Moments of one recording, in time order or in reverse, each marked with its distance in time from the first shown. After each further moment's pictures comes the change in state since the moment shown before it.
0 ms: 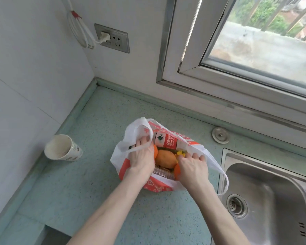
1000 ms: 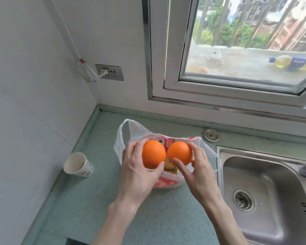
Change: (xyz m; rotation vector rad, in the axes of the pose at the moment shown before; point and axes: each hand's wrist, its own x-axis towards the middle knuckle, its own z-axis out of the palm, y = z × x) left_hand -0.135 -0.014 -0.104 -0.672 0.425 0.187; right_hand -0.120 0.002 -0.032 1.157 0.587 0.009
